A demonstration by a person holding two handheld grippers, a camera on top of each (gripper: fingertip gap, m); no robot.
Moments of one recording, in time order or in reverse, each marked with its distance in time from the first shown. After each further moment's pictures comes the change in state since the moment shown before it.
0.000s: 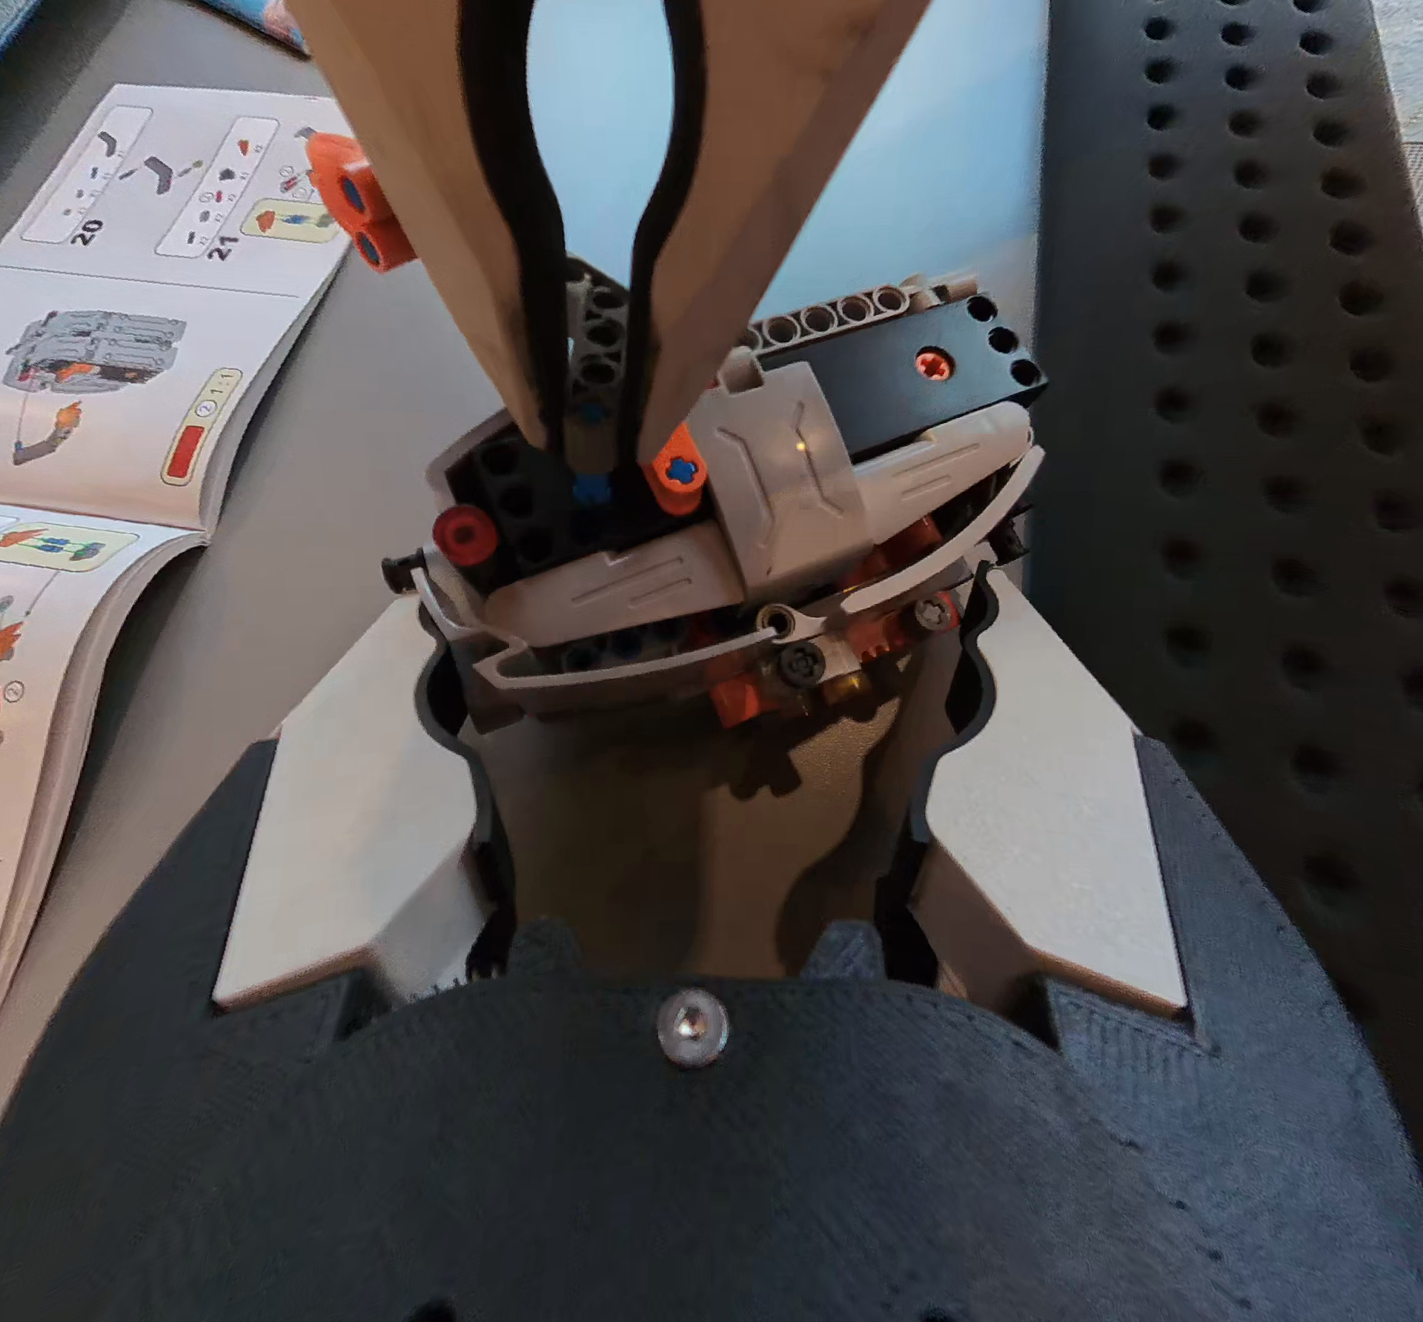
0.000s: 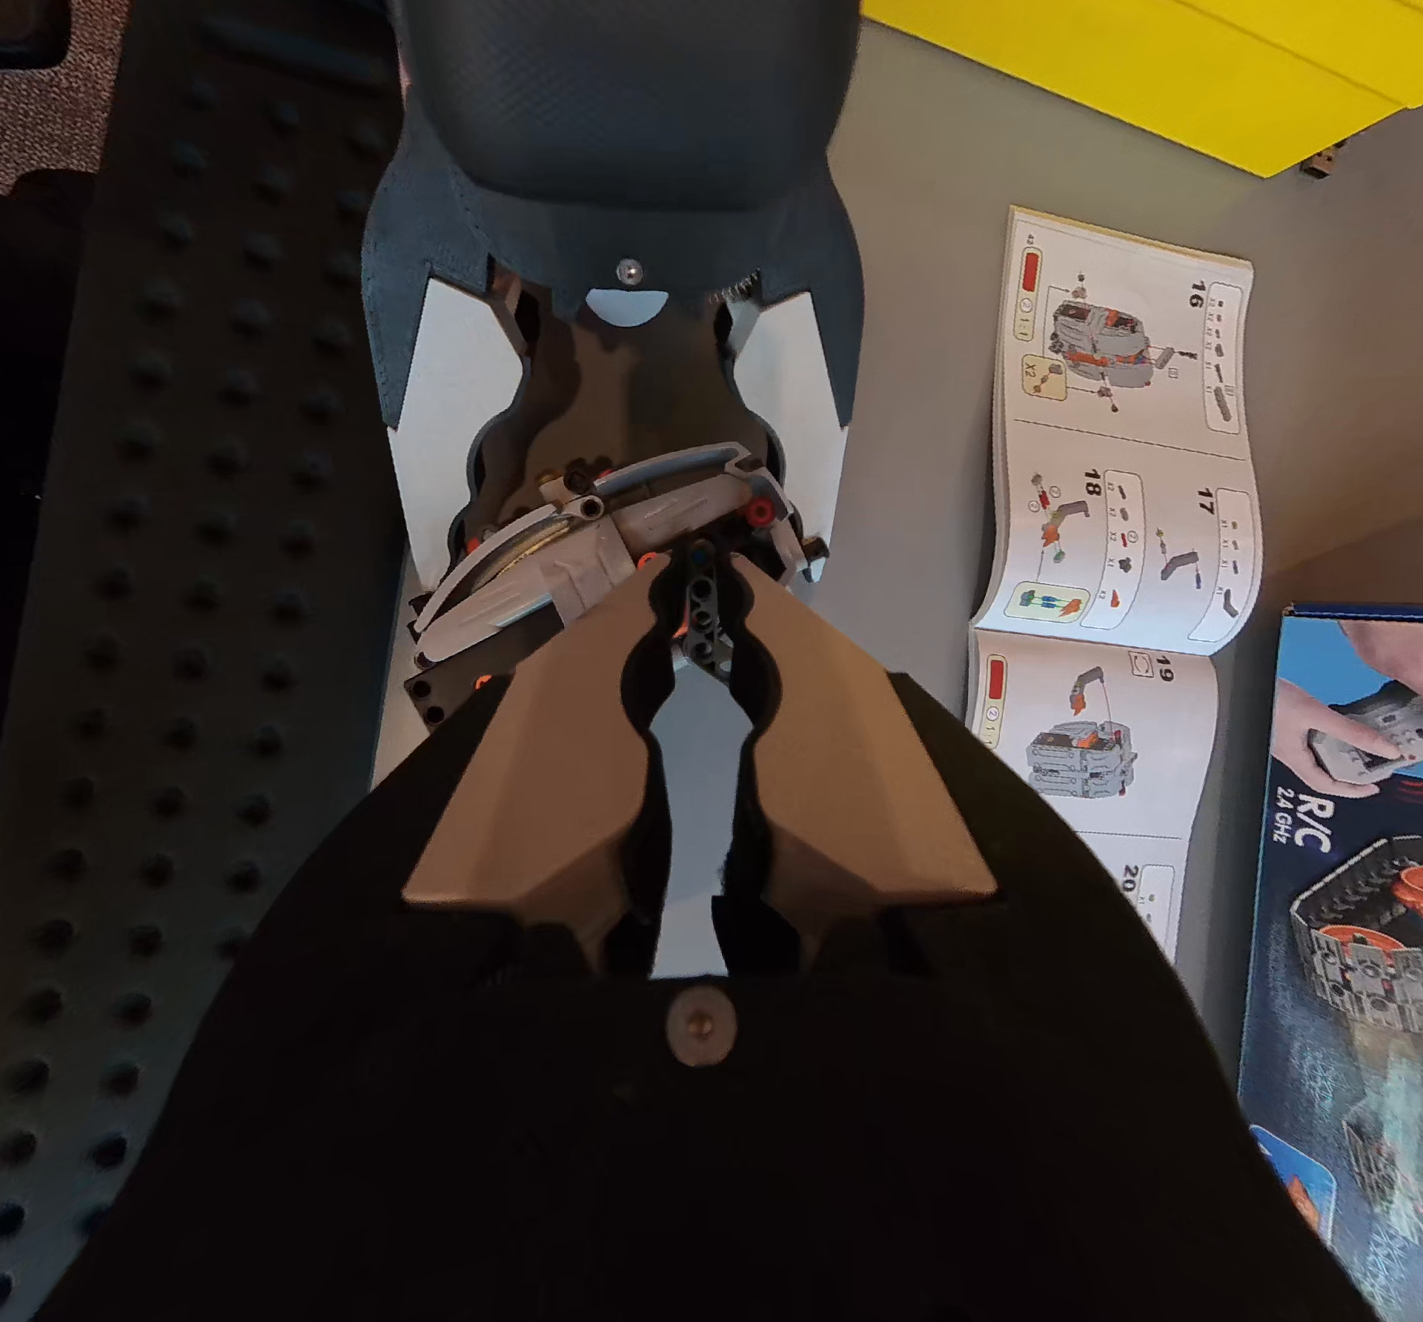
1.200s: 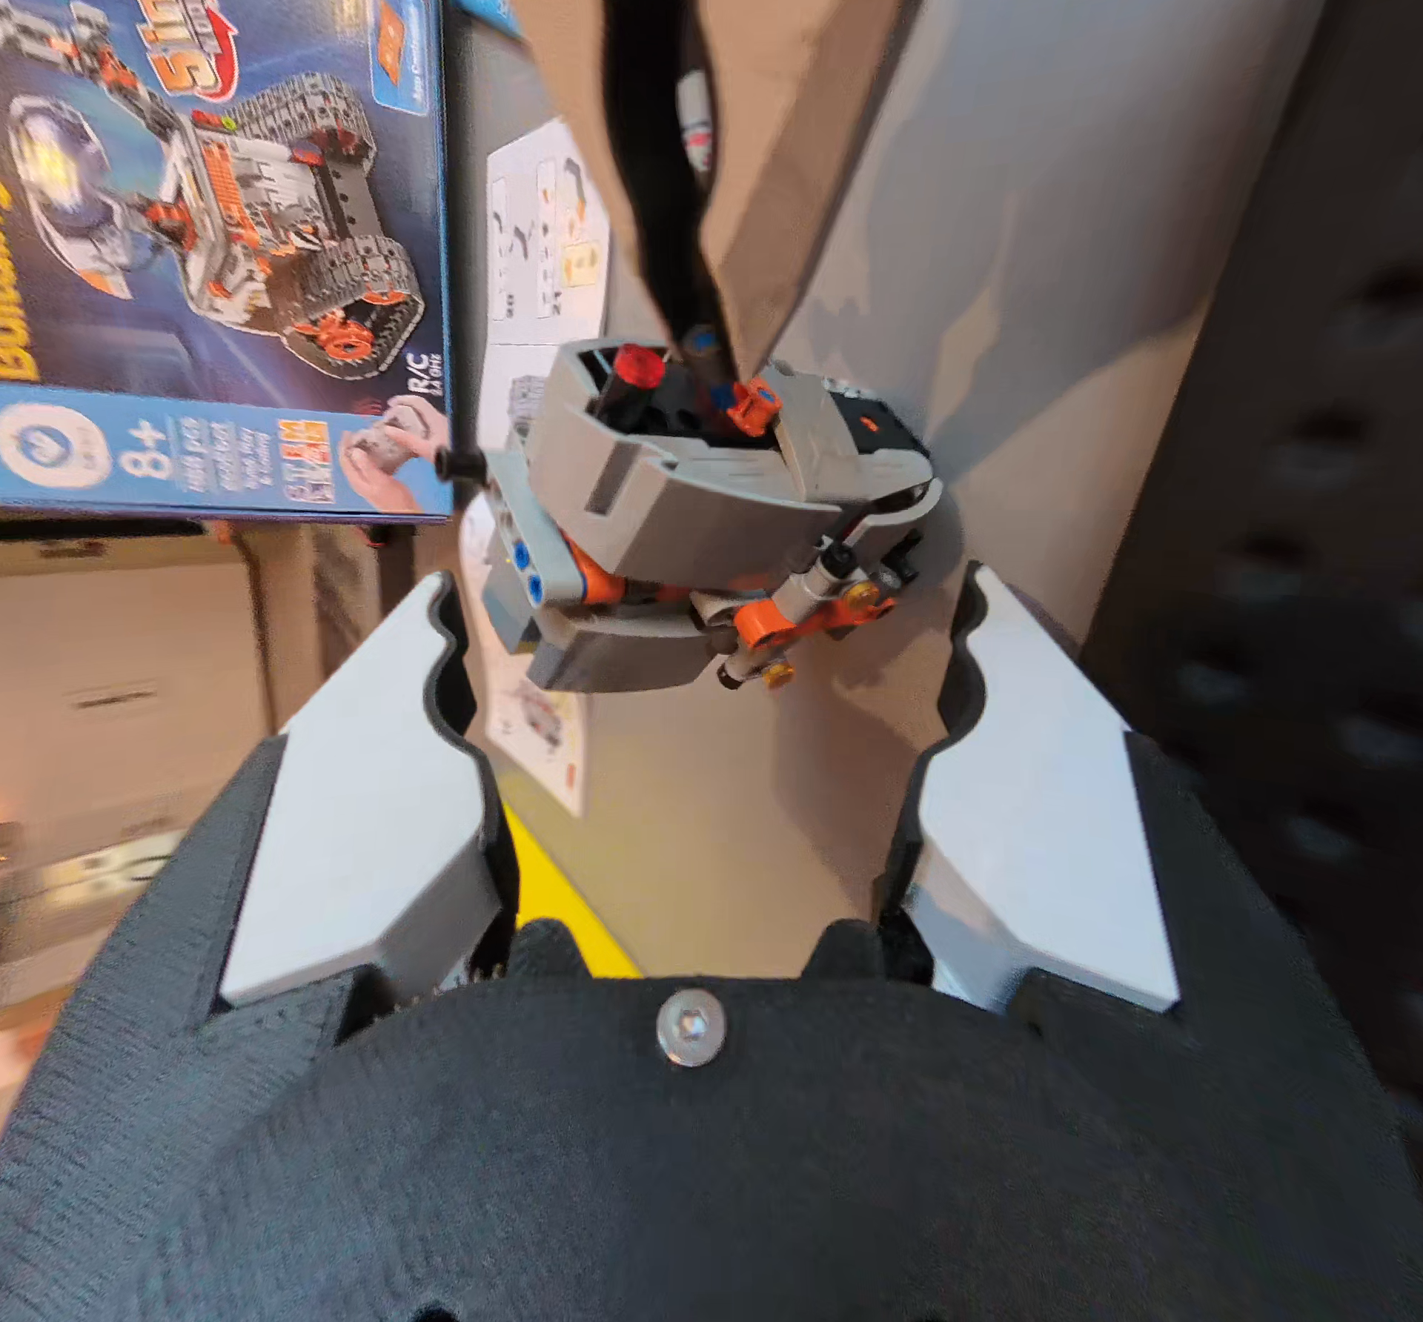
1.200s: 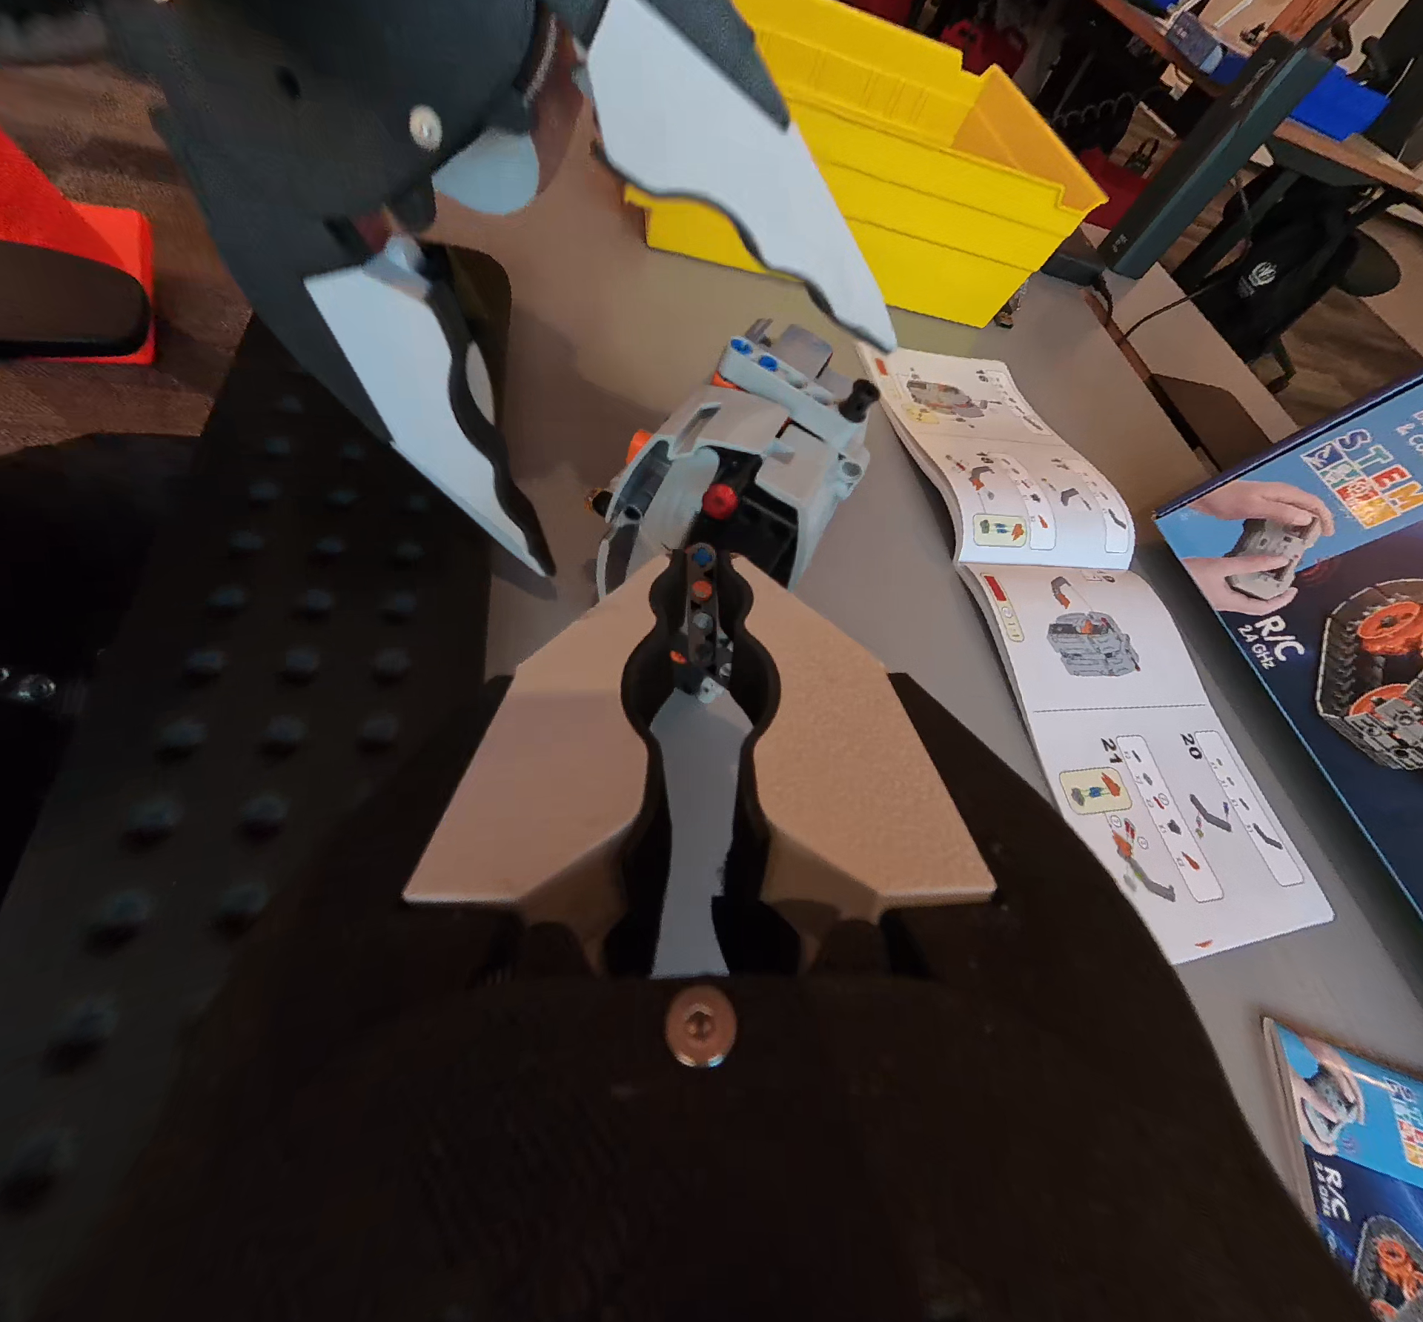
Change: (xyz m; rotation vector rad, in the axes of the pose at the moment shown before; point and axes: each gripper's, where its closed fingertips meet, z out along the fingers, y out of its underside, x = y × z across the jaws) left arm 0.007 -0.050 -0.025 -0.483 -0.616 0.465; right arm -0.045 0.045 -0.051 0.506 0.277 0.113
